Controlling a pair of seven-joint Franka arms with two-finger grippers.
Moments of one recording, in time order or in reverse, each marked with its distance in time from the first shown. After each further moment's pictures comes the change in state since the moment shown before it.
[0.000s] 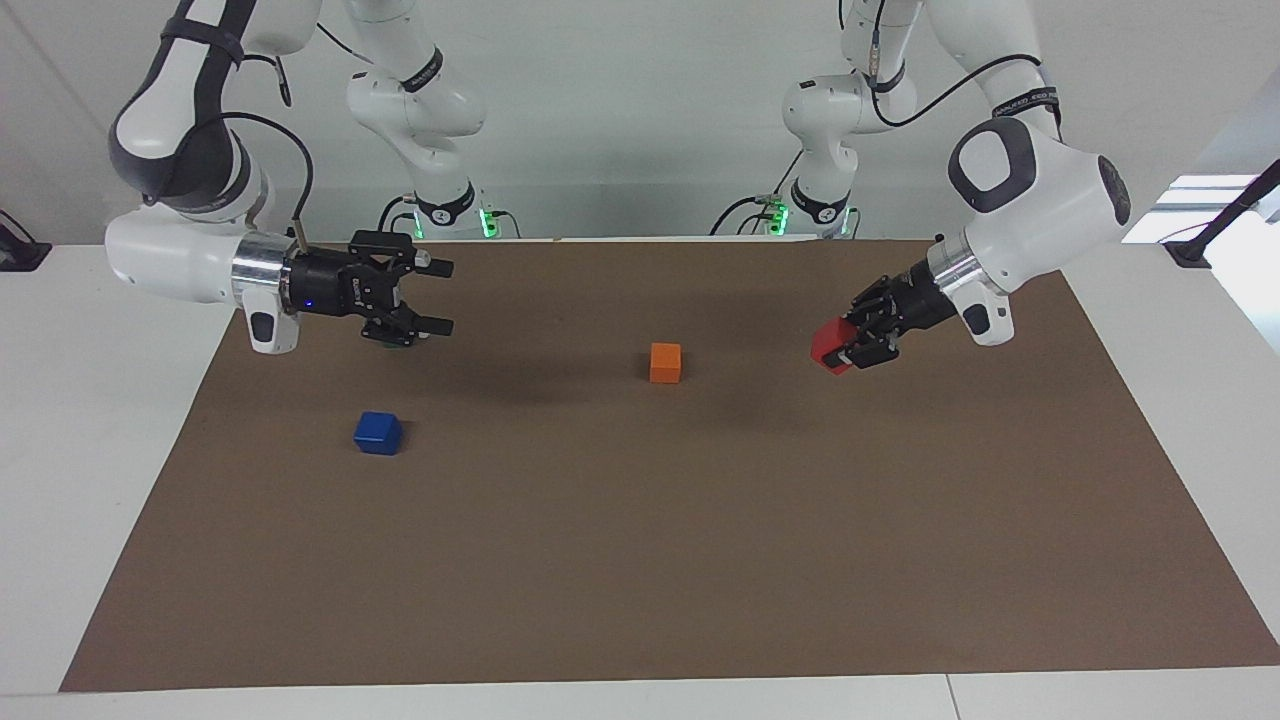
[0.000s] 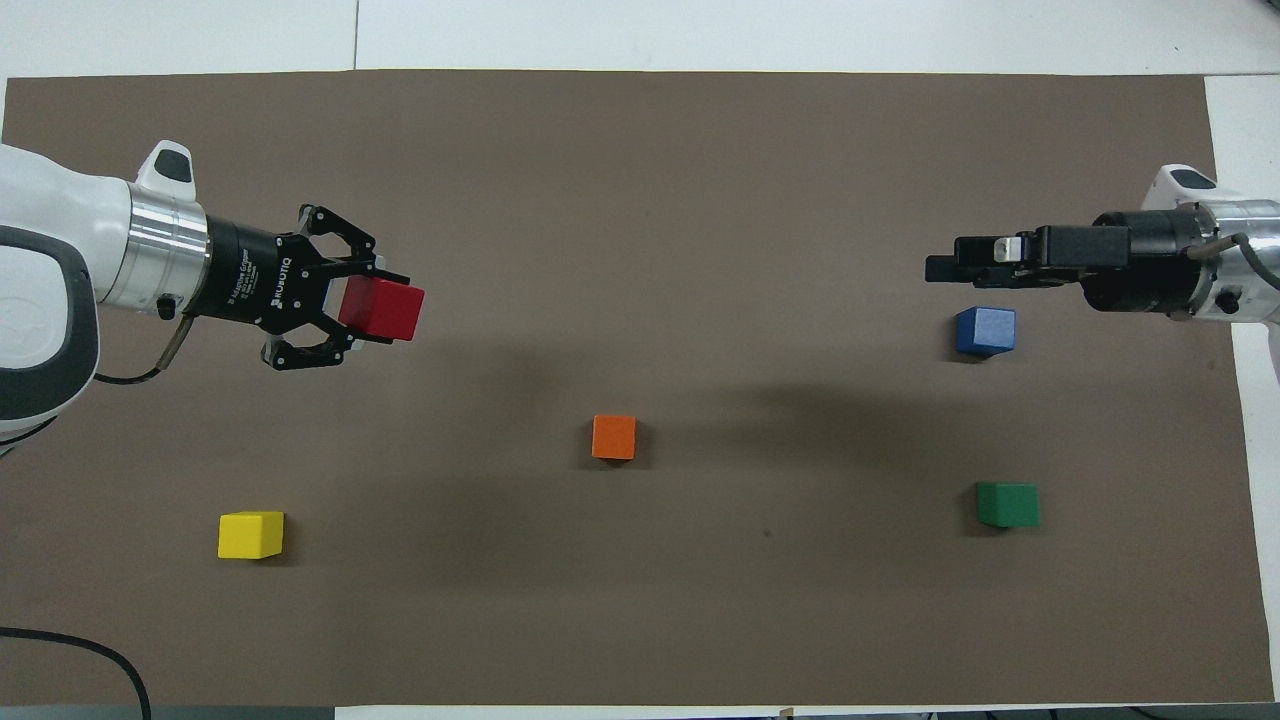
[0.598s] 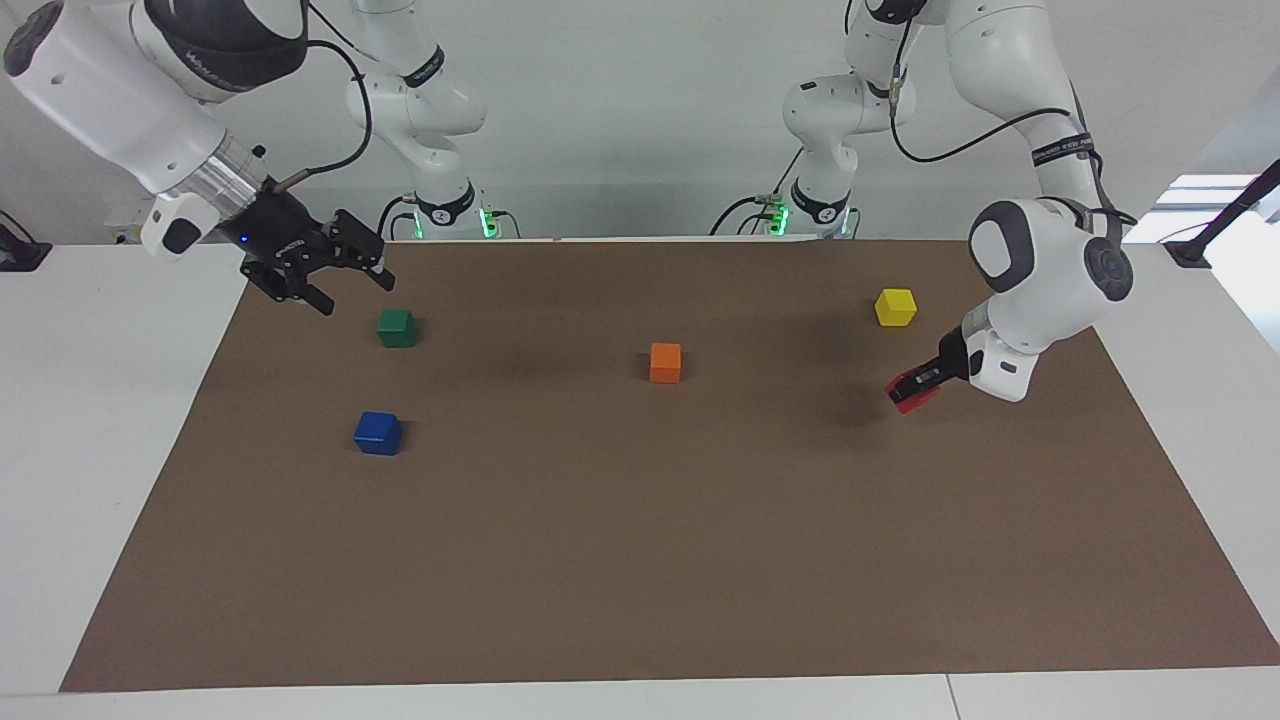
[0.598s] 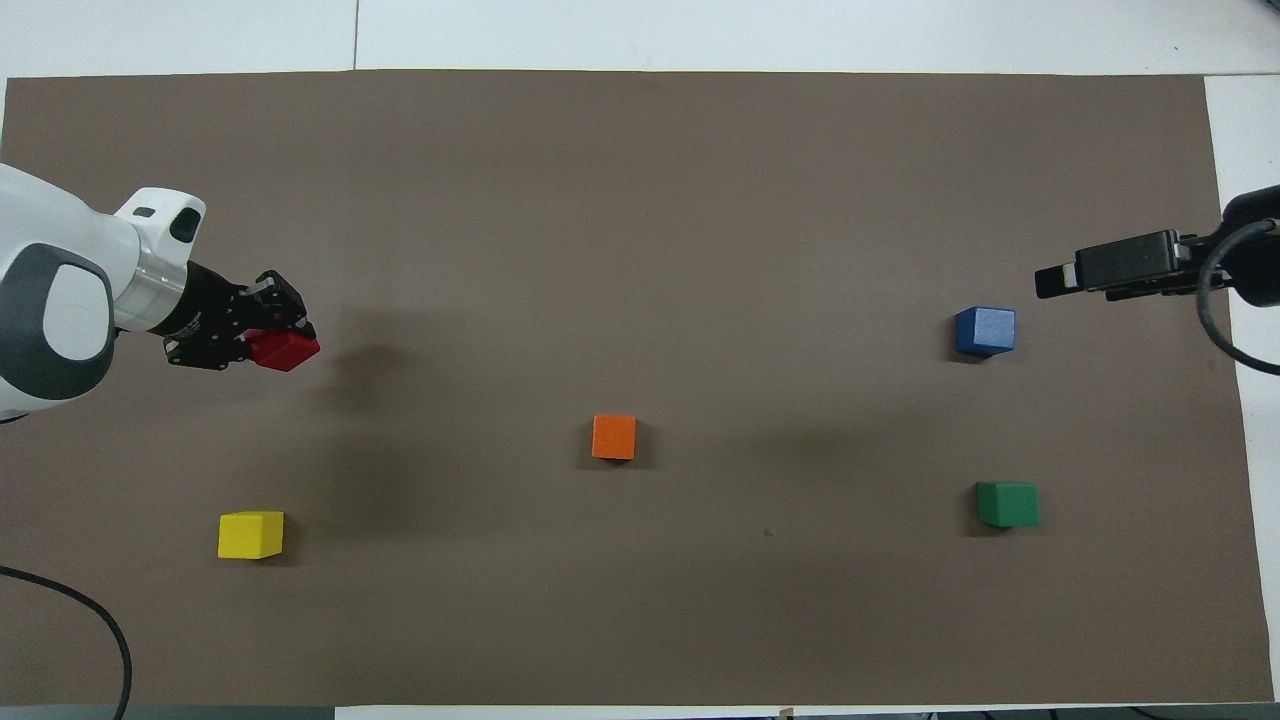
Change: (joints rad) left arm 0.054 0.113 0.066 -0.031 0.450 0.049 0.618; right arm 0.015 -0.074 -0.009 0.244 -0.838 0.054 0.278
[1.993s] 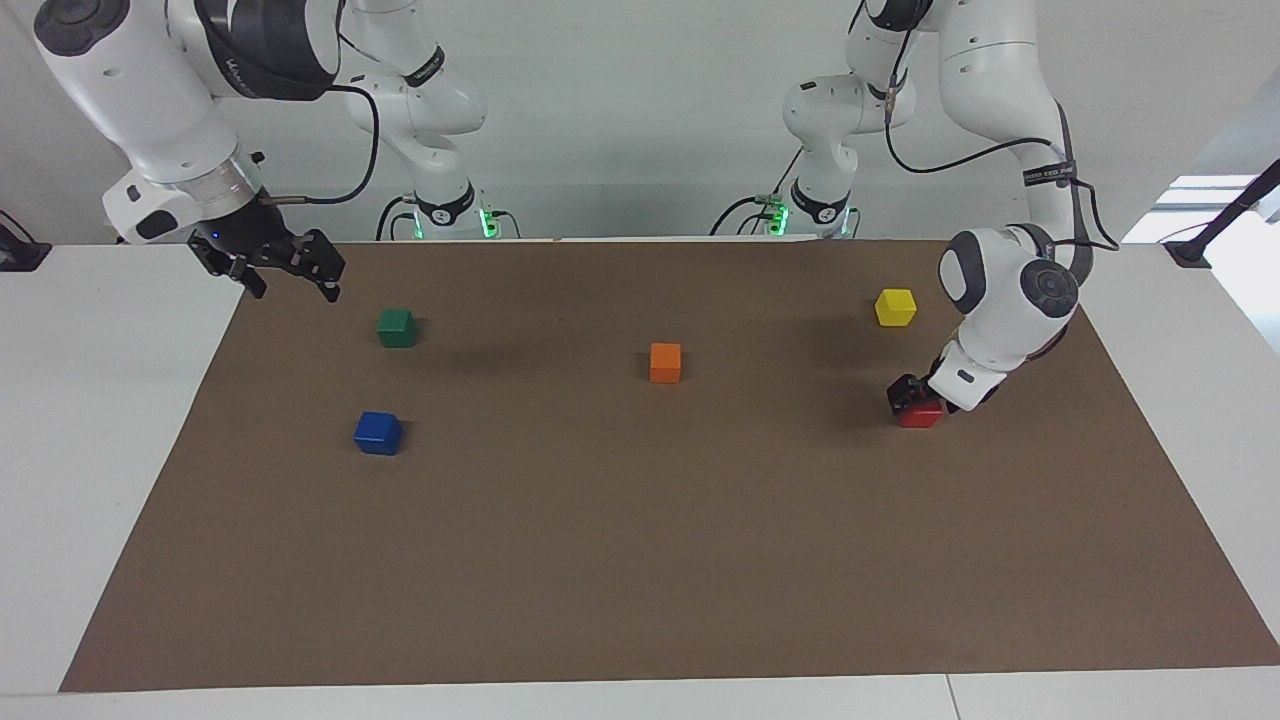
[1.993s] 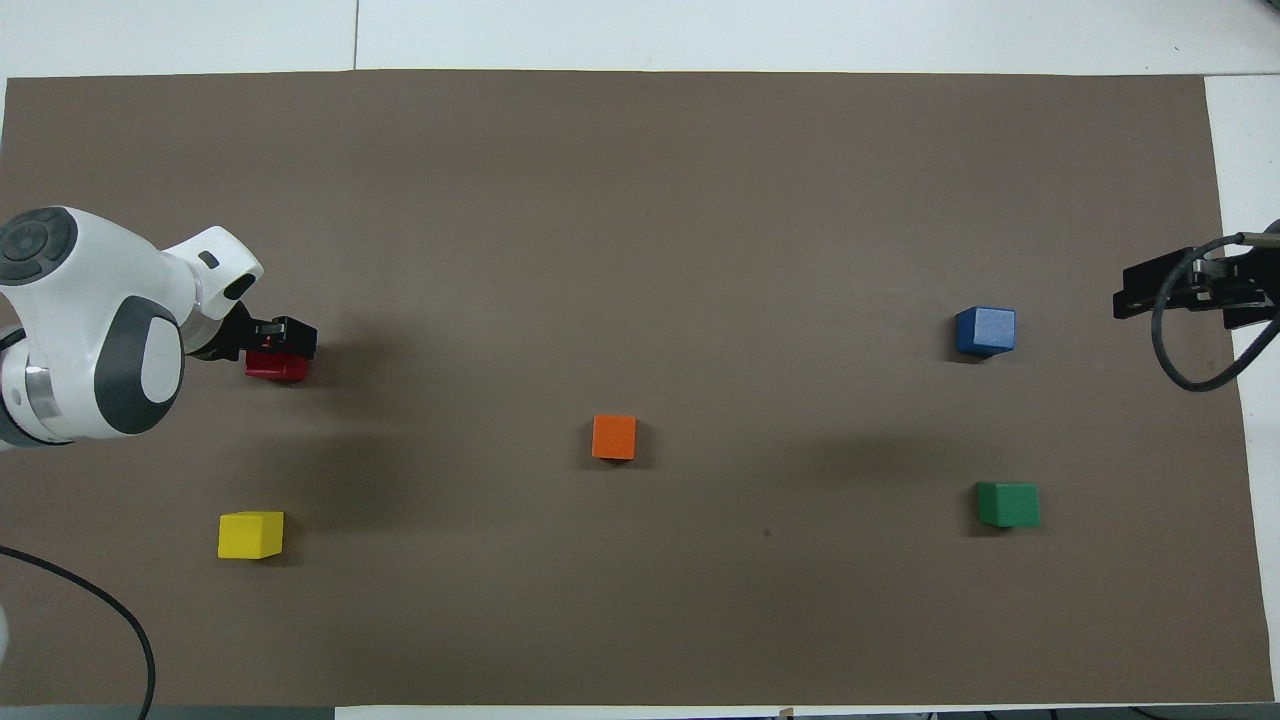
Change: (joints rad) left arm -0.003 0.053 0.008 -0.172 0.288 0.311 0.507; right arm 0.084 -0.026 -0.006 0.058 -0.584 -0.017 0.372
